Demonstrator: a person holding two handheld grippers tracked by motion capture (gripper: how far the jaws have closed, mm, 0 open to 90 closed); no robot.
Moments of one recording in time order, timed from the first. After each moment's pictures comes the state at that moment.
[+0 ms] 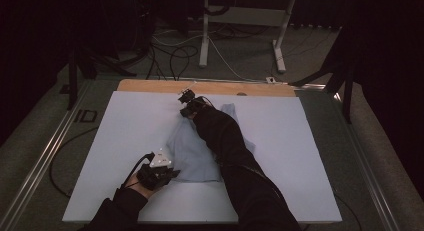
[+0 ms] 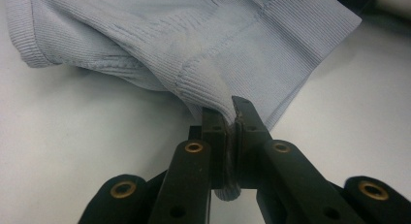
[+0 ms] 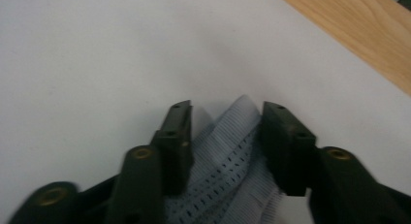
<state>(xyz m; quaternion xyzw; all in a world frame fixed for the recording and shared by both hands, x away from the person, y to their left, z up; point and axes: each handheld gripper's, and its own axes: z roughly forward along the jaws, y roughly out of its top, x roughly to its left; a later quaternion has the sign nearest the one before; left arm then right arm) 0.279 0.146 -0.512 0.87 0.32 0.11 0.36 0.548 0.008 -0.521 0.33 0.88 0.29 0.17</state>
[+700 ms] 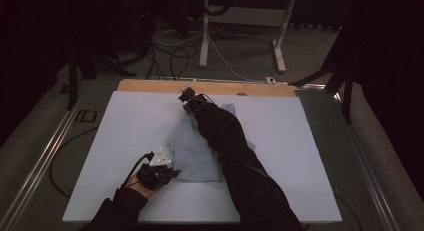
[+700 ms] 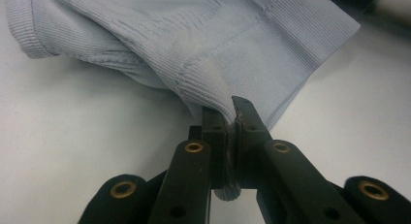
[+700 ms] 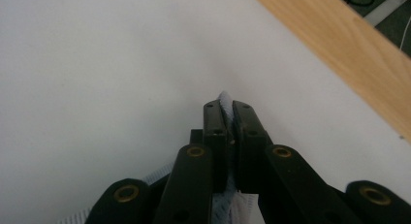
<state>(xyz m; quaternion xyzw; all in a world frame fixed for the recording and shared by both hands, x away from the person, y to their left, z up) 0.279 0.146 -0.510 0.87 0.33 0.11 0.36 0.542 0.005 -0.503 0.30 0.89 0.29 0.19</state>
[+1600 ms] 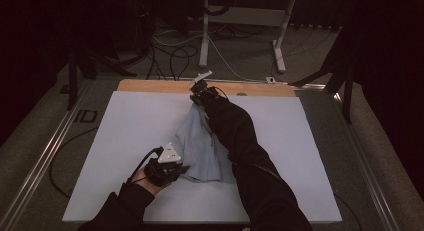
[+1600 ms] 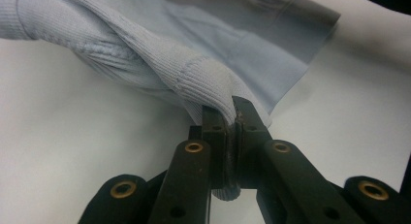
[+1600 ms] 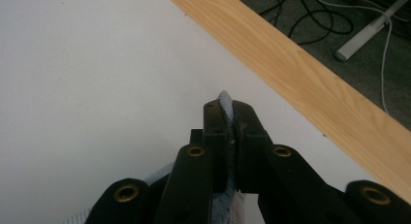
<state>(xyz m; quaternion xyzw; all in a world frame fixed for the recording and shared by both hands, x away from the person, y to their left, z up) 0.276 0.117 -0.472 0.87 0.29 0.12 0.37 0.533 -0.035 -0.460 0.31 0.86 0.35 0.20</state>
